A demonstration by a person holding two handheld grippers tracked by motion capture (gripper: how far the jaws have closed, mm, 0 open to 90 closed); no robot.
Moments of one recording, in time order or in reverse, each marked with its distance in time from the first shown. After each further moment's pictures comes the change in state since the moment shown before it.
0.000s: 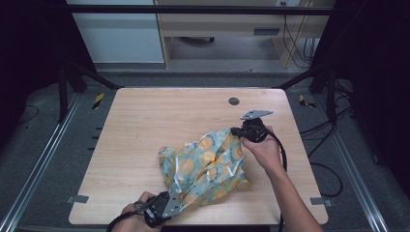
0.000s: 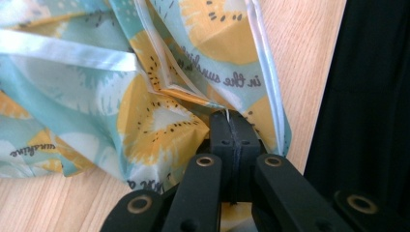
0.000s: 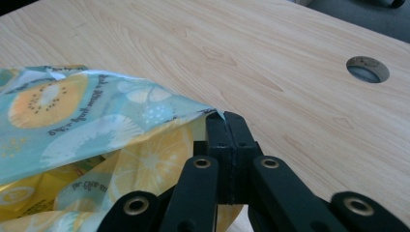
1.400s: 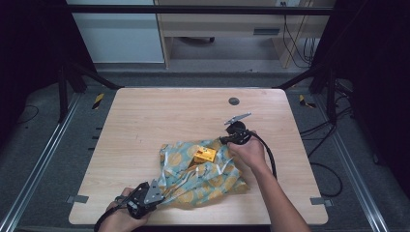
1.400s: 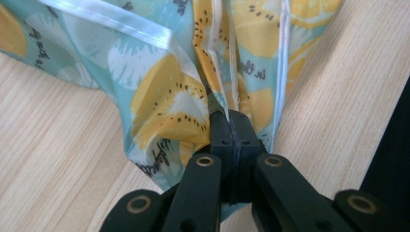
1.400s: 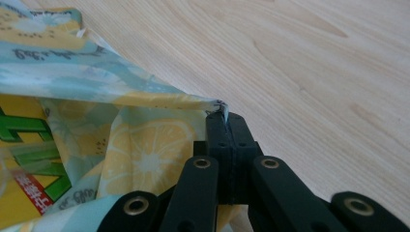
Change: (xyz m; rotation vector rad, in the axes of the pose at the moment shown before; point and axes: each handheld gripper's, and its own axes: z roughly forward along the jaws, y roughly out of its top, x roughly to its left) left arm 0.029 -0.038 -0.011 -0.007 0.067 -0.205; right arm 0.011 -0.011 0.060 0.207 0.055 0.052
